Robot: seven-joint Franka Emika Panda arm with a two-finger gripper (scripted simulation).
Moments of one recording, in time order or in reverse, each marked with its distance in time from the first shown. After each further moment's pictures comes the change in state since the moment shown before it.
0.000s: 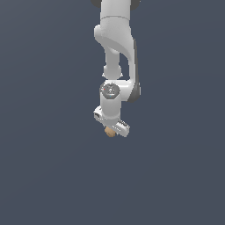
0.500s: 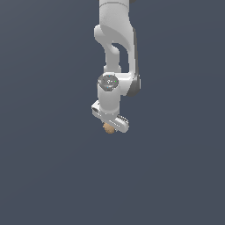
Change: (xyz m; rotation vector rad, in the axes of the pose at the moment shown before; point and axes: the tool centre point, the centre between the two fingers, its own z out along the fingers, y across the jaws) arm 0.002 0.006 -0.037 0.000 -0.001 0.000
